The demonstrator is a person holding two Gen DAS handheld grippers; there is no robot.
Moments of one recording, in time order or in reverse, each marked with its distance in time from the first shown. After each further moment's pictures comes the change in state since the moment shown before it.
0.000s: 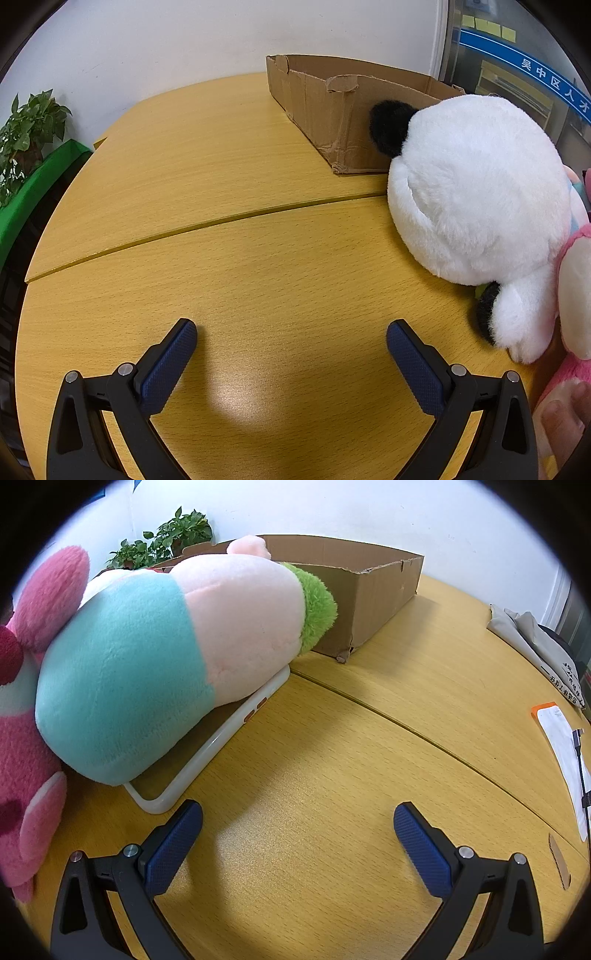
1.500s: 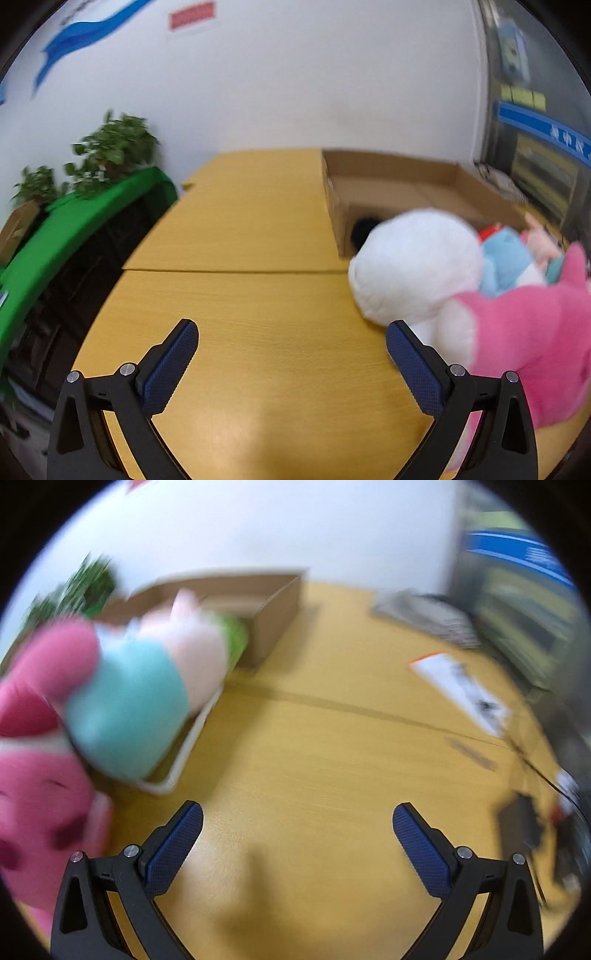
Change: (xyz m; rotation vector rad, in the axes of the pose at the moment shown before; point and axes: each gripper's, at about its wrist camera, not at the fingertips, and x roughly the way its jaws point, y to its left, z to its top) left arm -0.165 -0.066 -0.027 -0.219 -0.299 0.235; right arm -0.120 0.036 -0.045 0.382 -0.143 -0.378
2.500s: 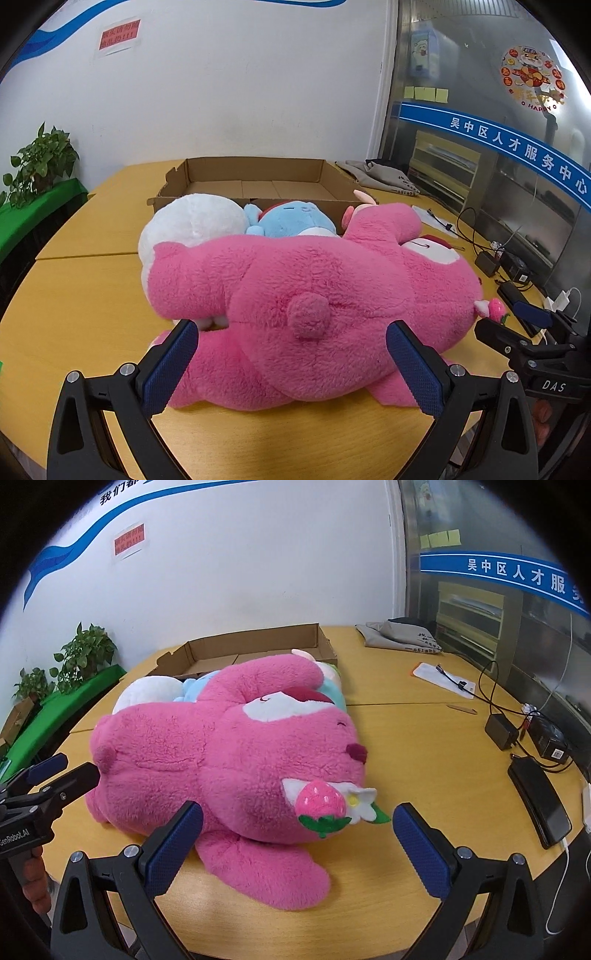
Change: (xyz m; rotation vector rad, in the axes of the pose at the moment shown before) left arm -0.077 -0.178 -0.049 0.071 0.005 -0.318; right arm -0.123 0.173 -0.053 0.146 -0.111 -0.011
